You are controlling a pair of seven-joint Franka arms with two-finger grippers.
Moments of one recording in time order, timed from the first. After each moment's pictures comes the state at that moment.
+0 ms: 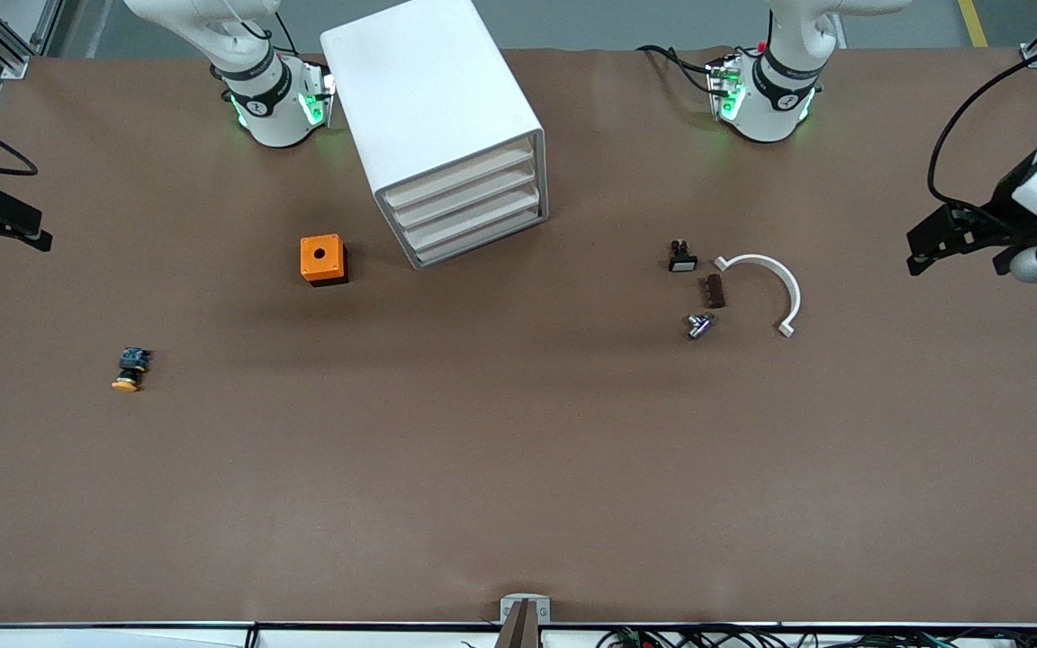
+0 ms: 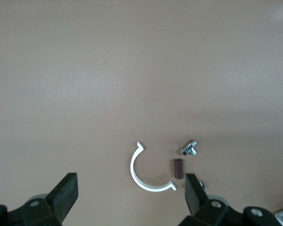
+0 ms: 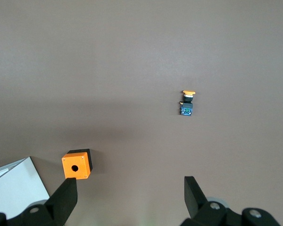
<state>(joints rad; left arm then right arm) -0.12 0.04 -0.01 -1.53 0.03 1.62 -0.08 0.05 0.04 -0.15 -1.50 0.00 1.49 -0.14</state>
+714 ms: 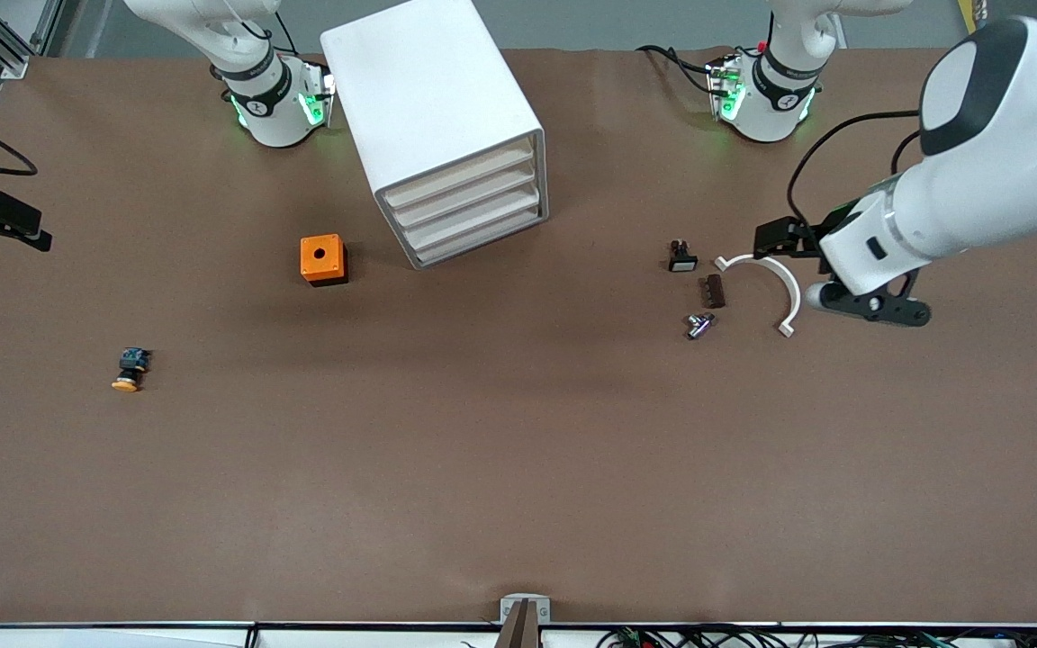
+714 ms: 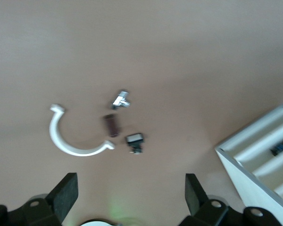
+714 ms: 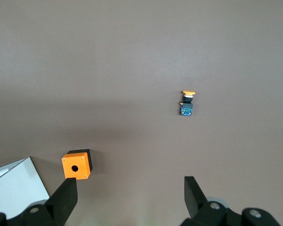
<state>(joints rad) -0.13 0.20 -0.13 -1.55 -0.25 1.53 -0.04 0.05 0.04 -0.15 -1.50 0.00 1.49 -0.14</state>
